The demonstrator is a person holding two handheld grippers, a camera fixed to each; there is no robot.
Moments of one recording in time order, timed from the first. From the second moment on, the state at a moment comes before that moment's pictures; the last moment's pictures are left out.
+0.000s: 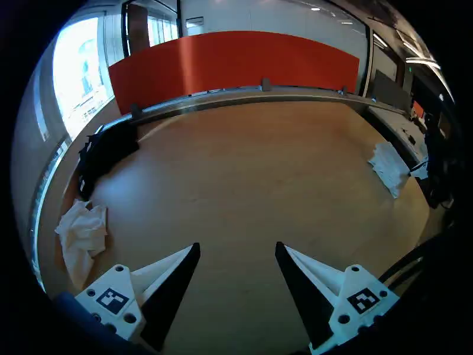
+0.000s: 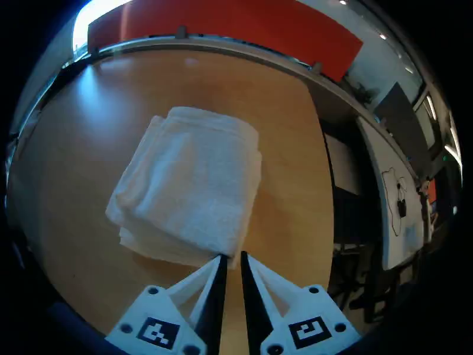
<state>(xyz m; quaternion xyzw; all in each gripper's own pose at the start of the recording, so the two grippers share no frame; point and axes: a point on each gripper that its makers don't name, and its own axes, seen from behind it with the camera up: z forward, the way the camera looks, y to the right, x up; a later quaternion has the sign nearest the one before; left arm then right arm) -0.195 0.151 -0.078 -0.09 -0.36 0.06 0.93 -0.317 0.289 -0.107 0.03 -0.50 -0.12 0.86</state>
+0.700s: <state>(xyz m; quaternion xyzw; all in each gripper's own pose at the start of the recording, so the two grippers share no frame) -0.191 0.152 -0.076 -0.10 -0.35 0.06 0.93 -0.297 0.278 -0.110 0.03 -0.48 -0.11 0.87</state>
